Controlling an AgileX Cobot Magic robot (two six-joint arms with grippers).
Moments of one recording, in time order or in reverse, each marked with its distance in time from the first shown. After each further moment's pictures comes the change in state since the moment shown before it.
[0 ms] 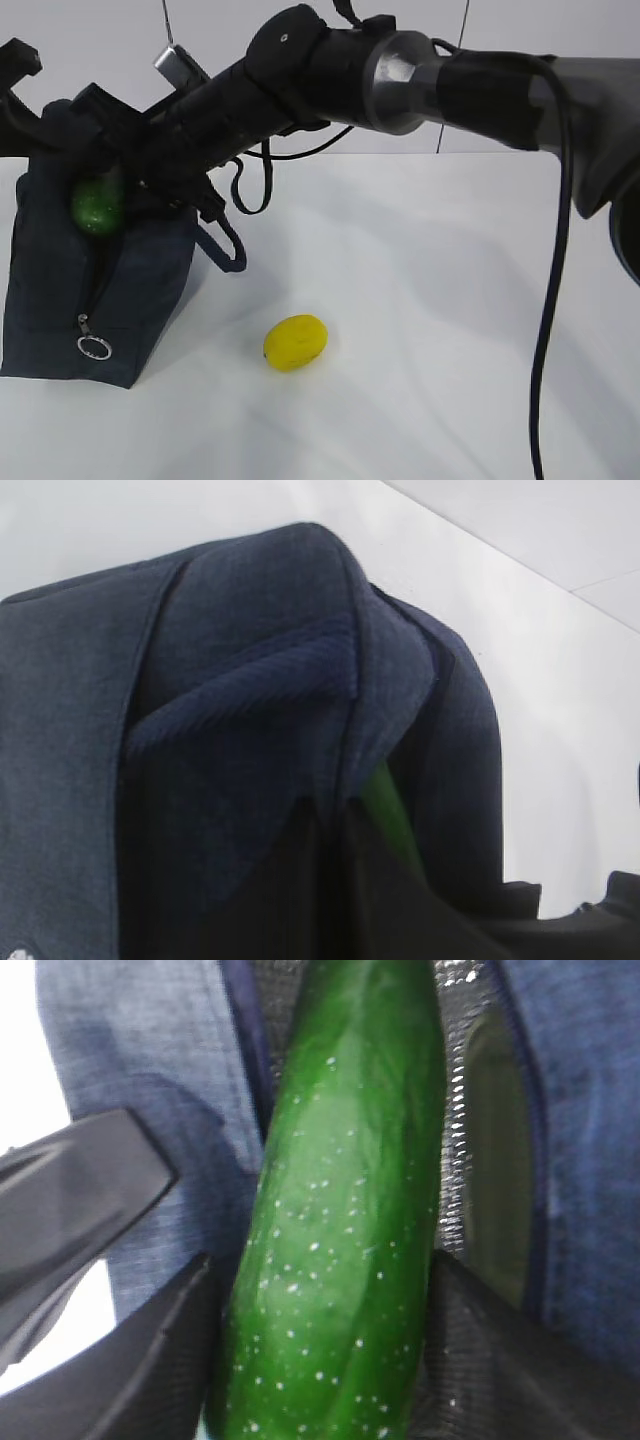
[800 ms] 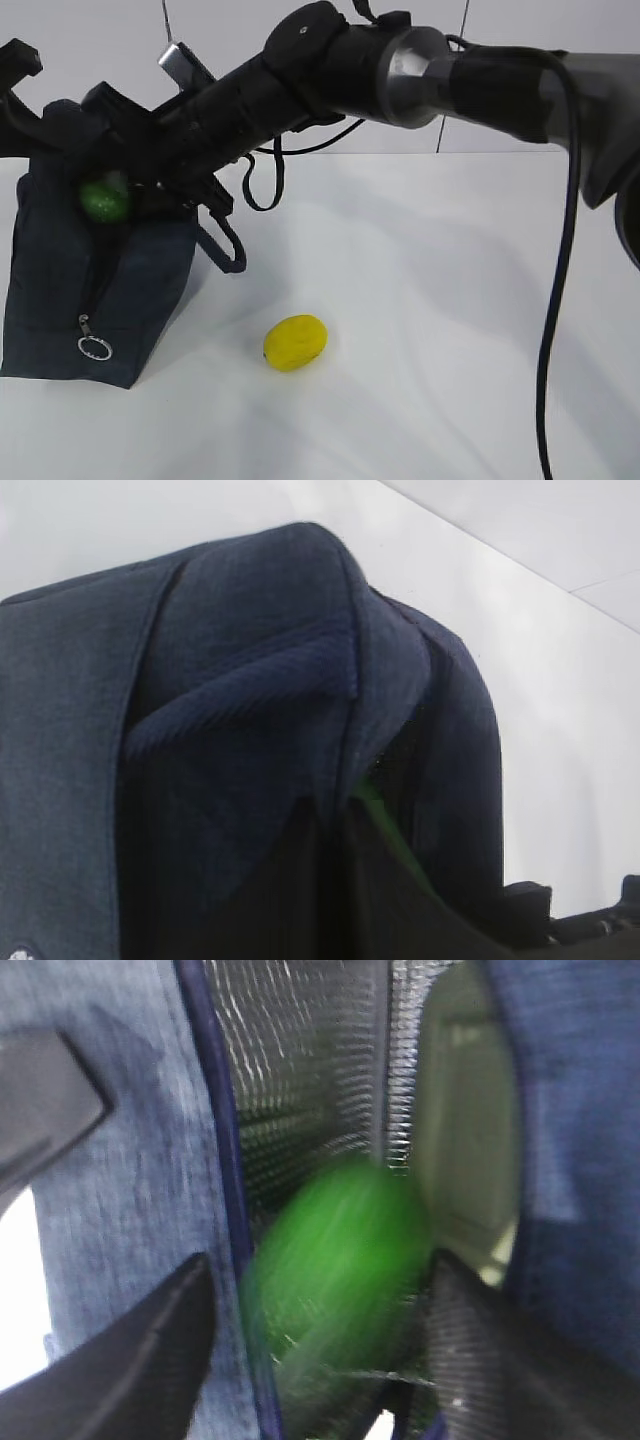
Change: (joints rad) left arm 0.000 0.000 0.000 0.000 0.000 0.002; right arm -0.030 0.002 0.000 0.059 0.094 -0.113
